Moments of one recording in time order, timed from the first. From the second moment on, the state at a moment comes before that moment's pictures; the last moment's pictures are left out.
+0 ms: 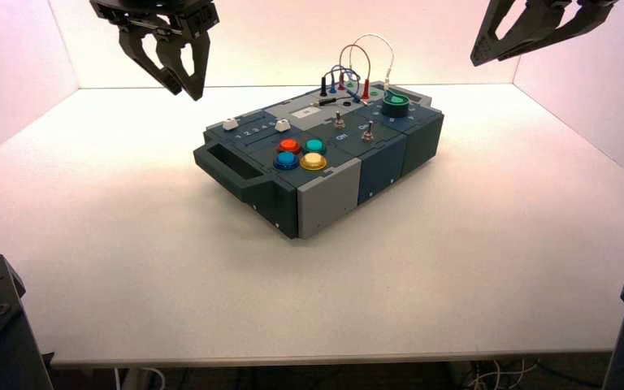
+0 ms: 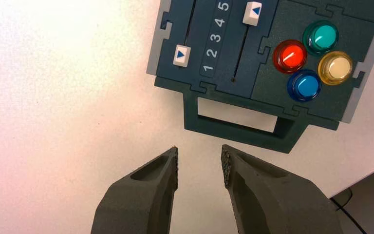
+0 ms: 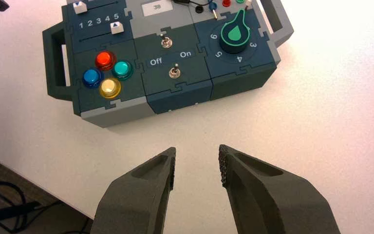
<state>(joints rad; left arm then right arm) -0.45 -0.17 0.73 -0.02 0.78 0.16 0.49 -0.75 1.05 0.02 0.60 0.02</state>
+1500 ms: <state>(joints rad) -0.46 -0.35 0.77 -0.02 0.66 0.16 0.48 0.13 0.34 -0.08 0.70 -0.01</state>
